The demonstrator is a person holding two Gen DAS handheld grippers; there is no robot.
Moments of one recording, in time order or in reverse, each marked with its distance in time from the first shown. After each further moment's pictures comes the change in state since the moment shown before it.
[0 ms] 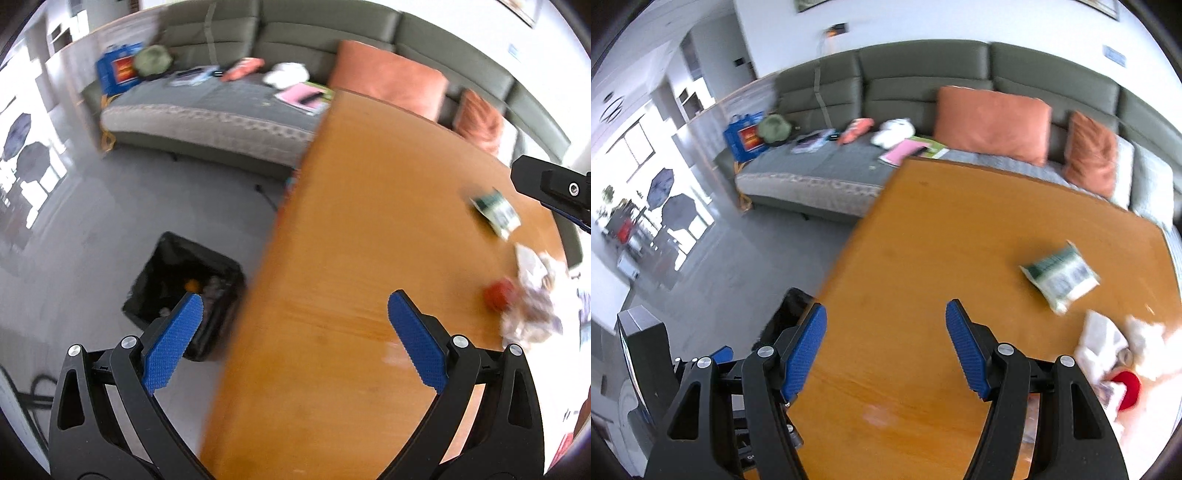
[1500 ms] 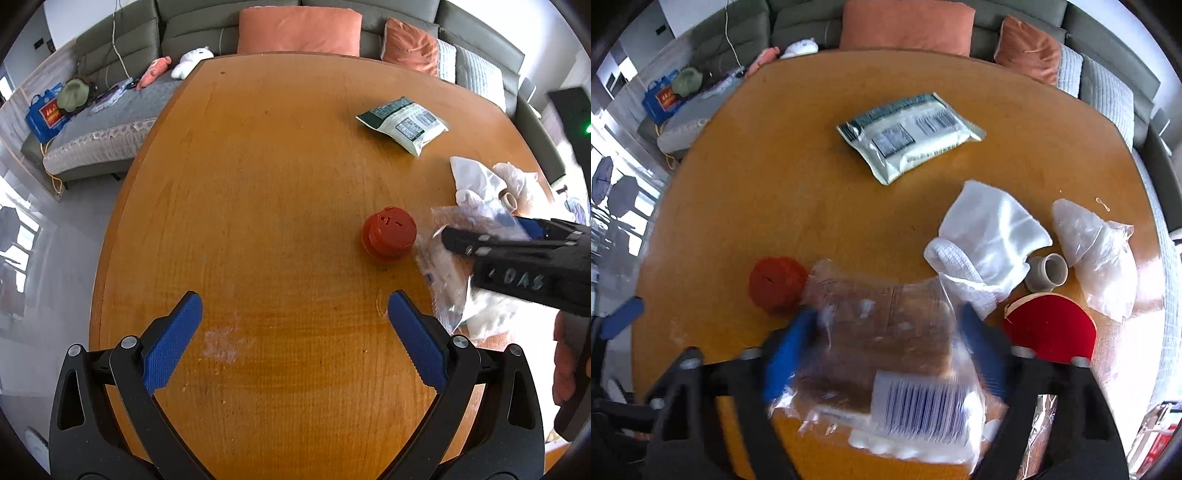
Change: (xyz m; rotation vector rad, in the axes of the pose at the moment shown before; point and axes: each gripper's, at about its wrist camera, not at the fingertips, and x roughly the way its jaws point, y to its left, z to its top) left arm 0.037 -0.149 -0.023 0.264 0.115 -0.057; right arm 0.059 -0.165 -0.060 0.106 0.308 -0.142
